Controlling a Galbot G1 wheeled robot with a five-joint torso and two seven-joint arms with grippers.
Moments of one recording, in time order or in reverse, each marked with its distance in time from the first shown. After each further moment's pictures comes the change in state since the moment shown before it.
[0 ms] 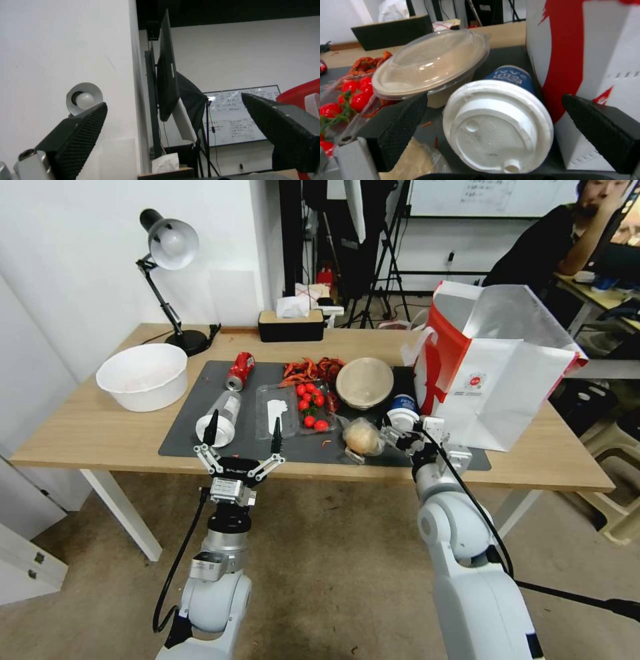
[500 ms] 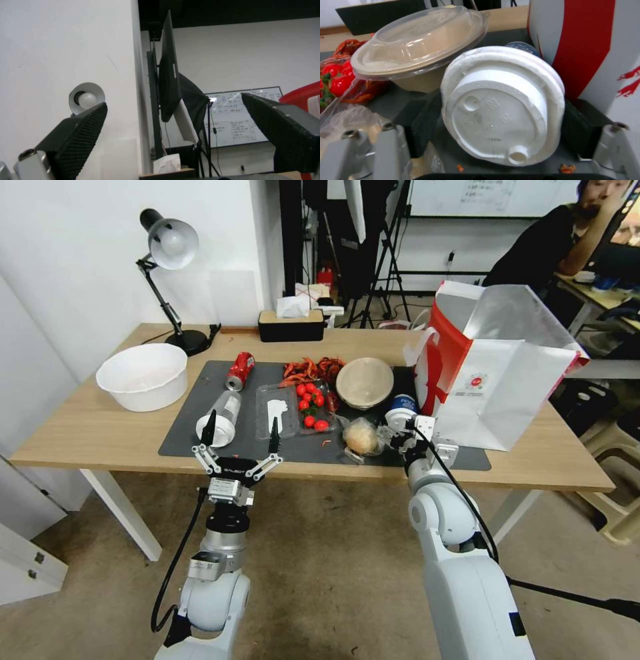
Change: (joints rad) left arm -0.003 0.001 -0.004 0.007 -0.011 -0.011 -0.002; right arm 0.035 0.015 -0.002 -0.073 -0.012 -0.030 0.011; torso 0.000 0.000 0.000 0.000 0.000
